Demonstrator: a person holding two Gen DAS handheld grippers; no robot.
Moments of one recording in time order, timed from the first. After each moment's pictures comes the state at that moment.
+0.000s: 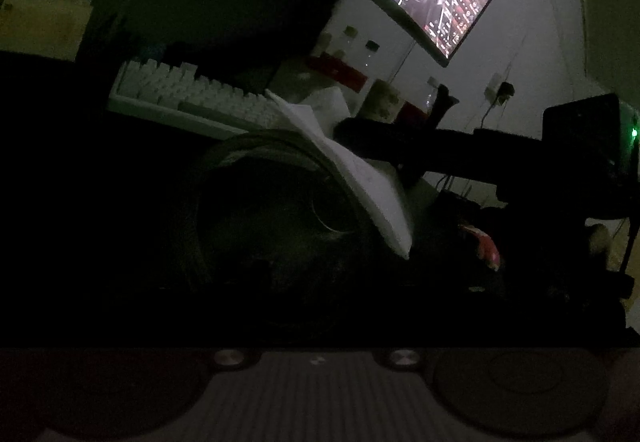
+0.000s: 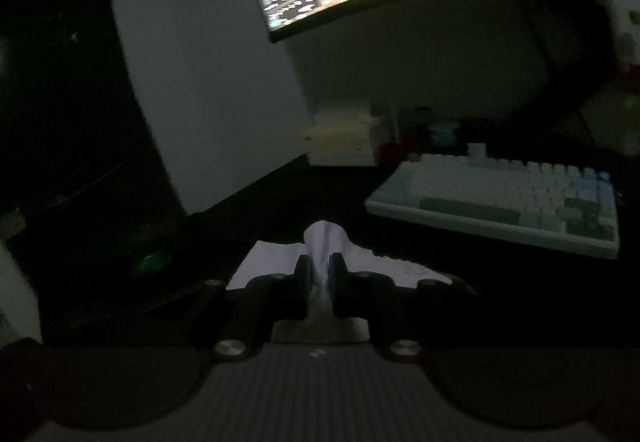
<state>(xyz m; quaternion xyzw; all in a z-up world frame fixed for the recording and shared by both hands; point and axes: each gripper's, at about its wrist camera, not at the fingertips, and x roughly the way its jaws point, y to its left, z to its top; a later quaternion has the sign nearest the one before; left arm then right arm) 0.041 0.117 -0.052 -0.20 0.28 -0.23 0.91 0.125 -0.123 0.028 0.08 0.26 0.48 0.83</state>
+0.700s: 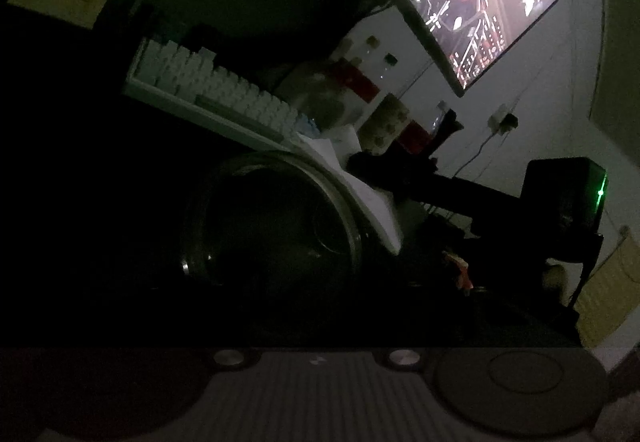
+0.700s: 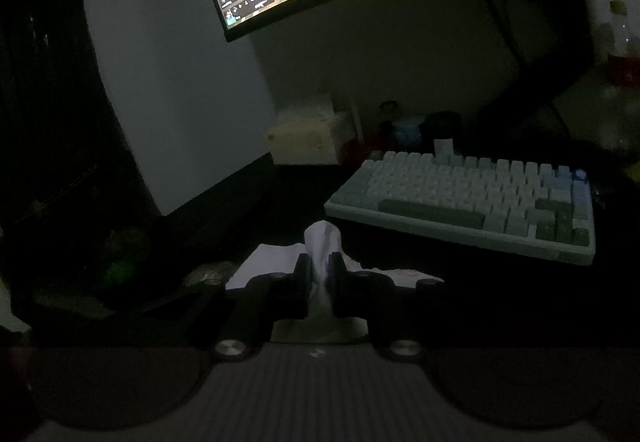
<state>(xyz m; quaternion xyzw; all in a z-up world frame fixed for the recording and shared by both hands) 0.063 0.143 -0.046 -0.27 0.30 -0.23 0.88 0.152 -0.122 0.026 0.07 0.28 0.46 0.84</state>
